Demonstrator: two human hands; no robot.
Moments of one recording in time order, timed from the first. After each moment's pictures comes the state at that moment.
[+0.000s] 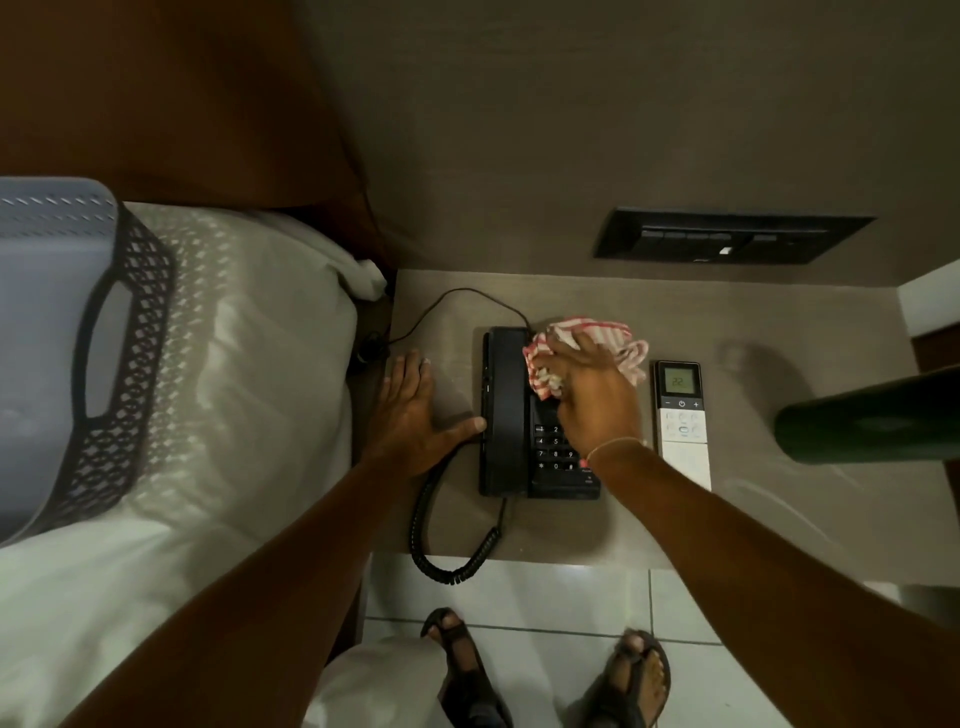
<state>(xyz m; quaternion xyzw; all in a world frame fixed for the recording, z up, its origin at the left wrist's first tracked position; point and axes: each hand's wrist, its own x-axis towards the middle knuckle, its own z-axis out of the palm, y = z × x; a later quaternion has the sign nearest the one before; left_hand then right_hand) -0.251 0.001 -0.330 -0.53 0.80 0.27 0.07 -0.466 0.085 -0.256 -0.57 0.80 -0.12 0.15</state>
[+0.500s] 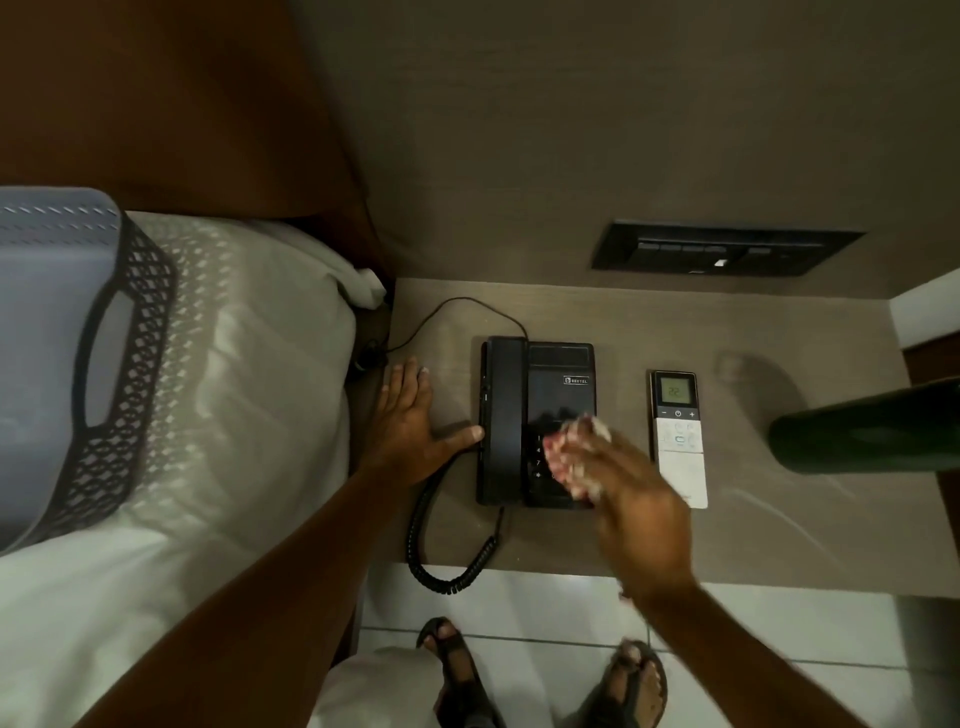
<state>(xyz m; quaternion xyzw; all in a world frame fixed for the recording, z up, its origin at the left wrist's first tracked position) -0.252 0.002 -0.324 -0.53 0.80 0.27 0.09 -0.447 0.190 -0.245 -0.54 0.80 -0.23 0.15</state>
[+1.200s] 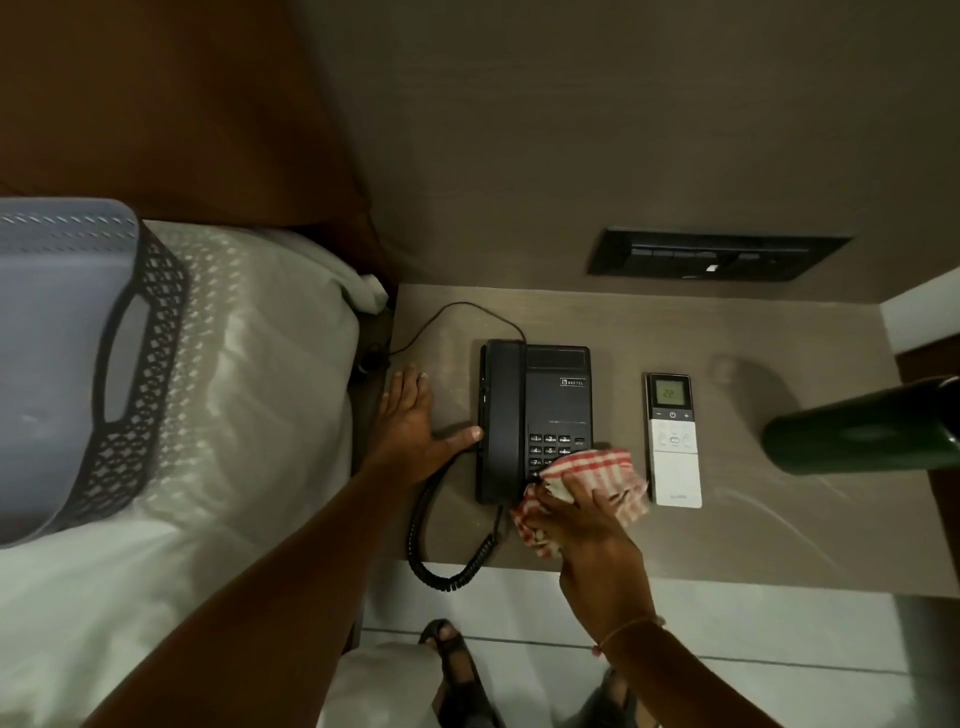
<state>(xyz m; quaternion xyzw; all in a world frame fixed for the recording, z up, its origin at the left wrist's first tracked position) -0.254 0.003 -0.319 -0.54 0.78 0.28 0.11 -0.416 0.222 -0.272 -0.61 0.76 -0.16 0.16</state>
